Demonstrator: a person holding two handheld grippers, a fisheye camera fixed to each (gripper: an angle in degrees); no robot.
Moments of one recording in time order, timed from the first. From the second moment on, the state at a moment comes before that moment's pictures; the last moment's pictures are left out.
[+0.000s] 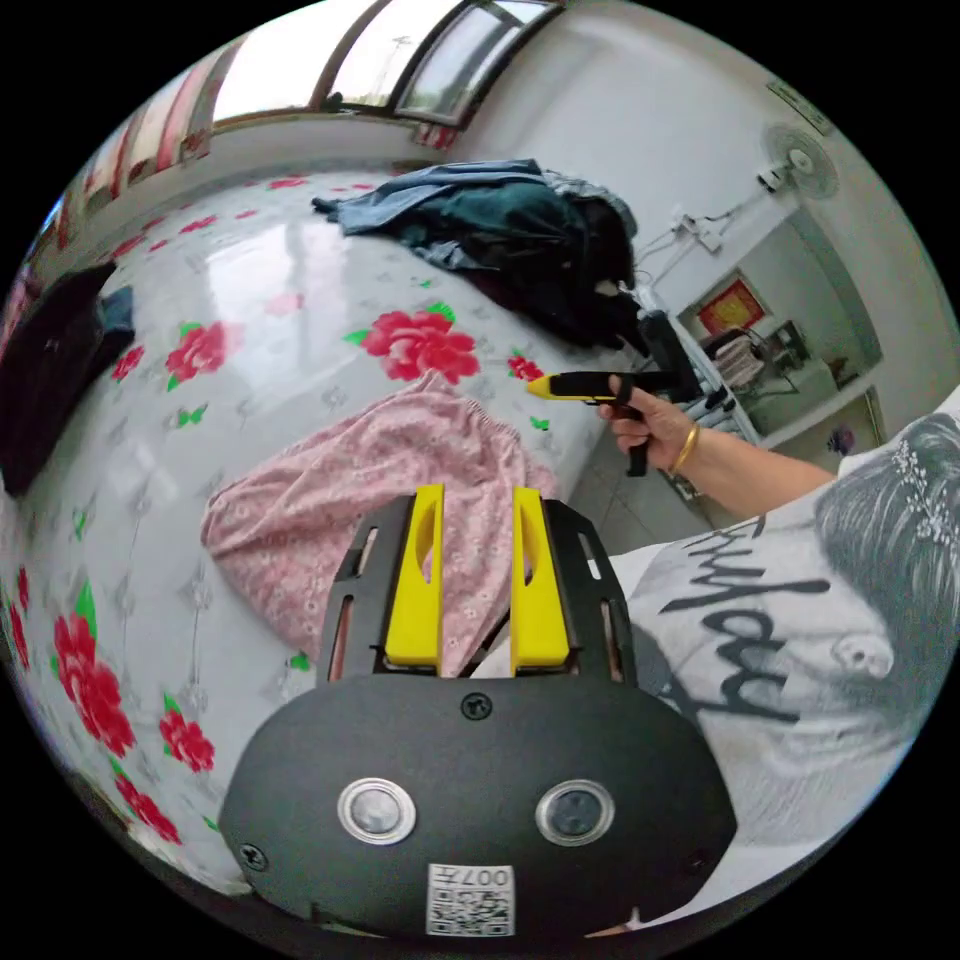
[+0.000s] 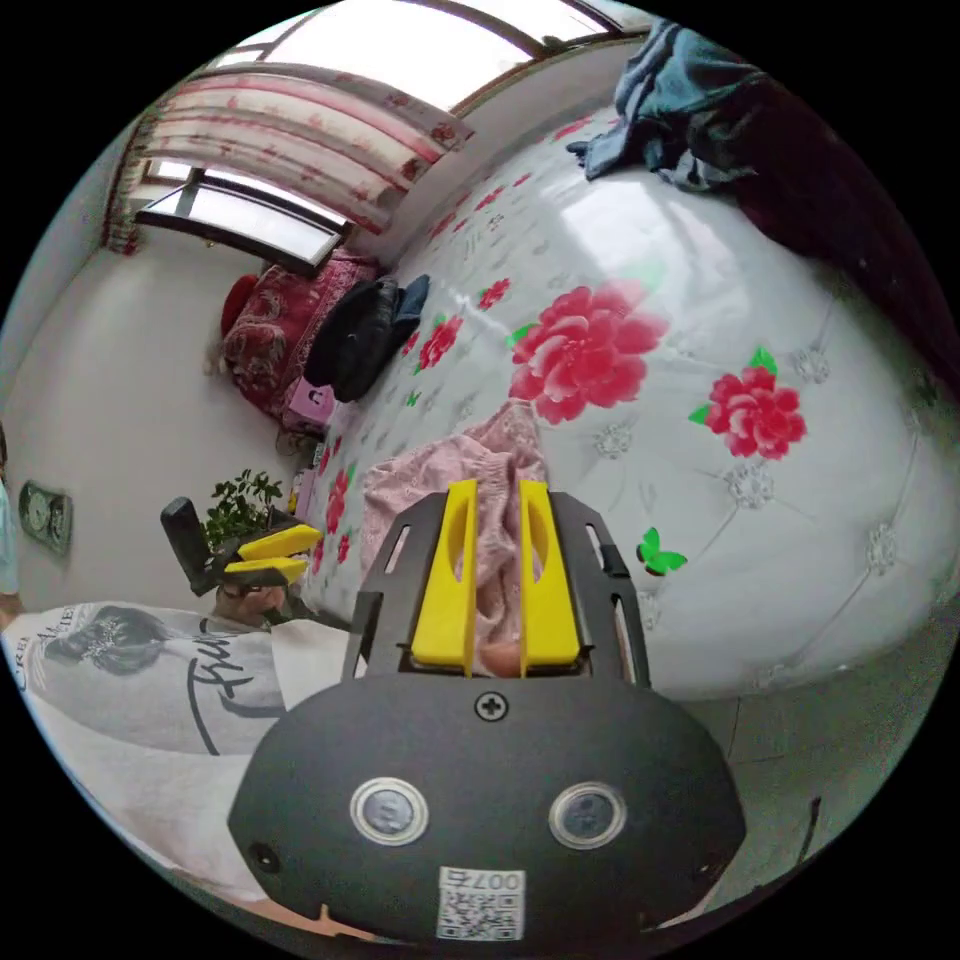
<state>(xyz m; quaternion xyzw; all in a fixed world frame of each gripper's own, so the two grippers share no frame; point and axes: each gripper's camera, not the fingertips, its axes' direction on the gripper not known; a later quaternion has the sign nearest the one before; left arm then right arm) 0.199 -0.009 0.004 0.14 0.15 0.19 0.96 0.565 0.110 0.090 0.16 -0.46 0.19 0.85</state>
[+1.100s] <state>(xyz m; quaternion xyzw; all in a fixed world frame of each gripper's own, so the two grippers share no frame) -0.005 -0.206 -0.139 0.18 0.17 0.03 0.97 0.601 -0.222 -0.100 0.18 -0.58 -0.04 0.79</state>
